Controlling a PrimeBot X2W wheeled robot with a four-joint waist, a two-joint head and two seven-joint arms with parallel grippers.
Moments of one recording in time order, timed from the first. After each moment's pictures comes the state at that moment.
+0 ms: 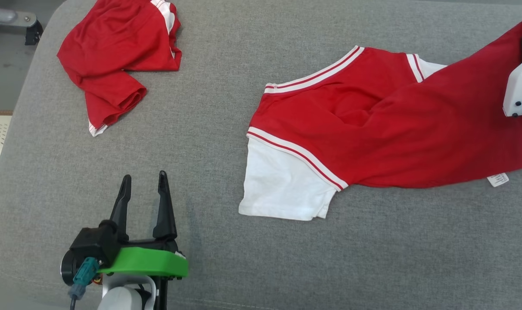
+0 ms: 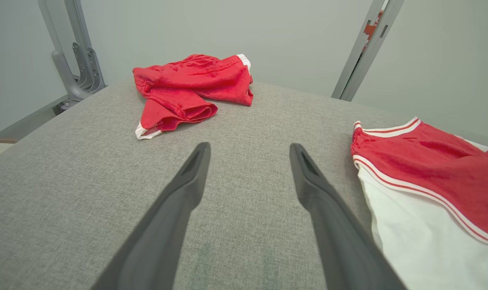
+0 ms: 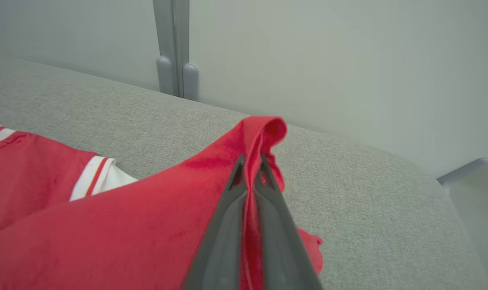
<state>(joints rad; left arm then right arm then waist) -0.09 0.05 -0.17 0.13 -0.34 0.03 -0.26 -0.98 -0.46 0.15 1.04 0.15 0.13 -0.02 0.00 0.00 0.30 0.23</state>
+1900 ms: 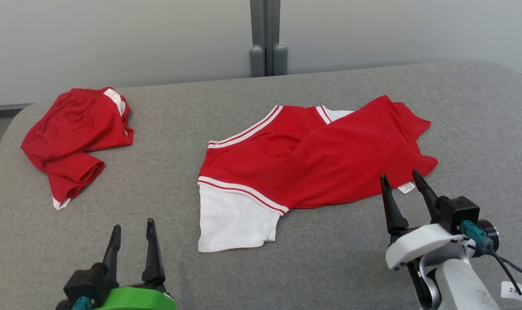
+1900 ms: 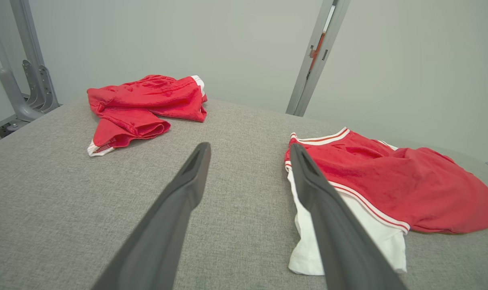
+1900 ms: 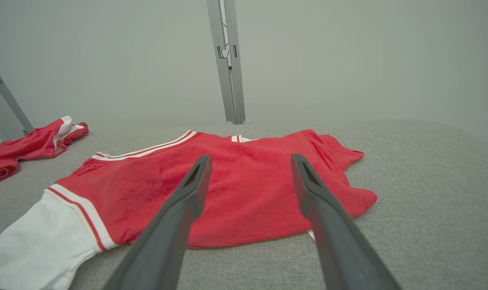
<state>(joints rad) 0.05 0.05 -0.11 0.16 -0.35 0.02 -0.26 -0.18 -0.05 0.04 0.38 0.12 0.13 -0.26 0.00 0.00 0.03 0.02</state>
